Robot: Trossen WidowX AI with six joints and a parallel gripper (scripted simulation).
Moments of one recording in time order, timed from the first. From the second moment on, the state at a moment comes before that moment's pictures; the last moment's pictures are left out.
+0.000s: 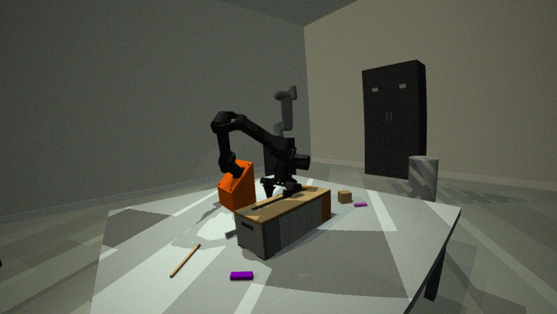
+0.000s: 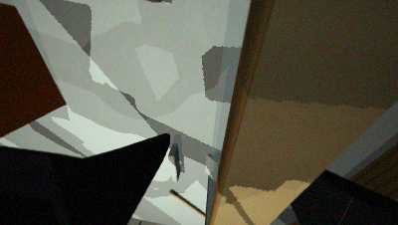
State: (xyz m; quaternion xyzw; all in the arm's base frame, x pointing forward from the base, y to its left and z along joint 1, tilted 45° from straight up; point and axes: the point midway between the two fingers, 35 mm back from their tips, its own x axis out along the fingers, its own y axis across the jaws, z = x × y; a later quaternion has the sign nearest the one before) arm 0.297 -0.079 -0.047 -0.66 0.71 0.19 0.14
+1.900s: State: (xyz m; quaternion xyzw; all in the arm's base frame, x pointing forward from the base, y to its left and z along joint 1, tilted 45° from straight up) arm 0.298 -0.138 0.011 -0.66 0.71 0.19 0.14
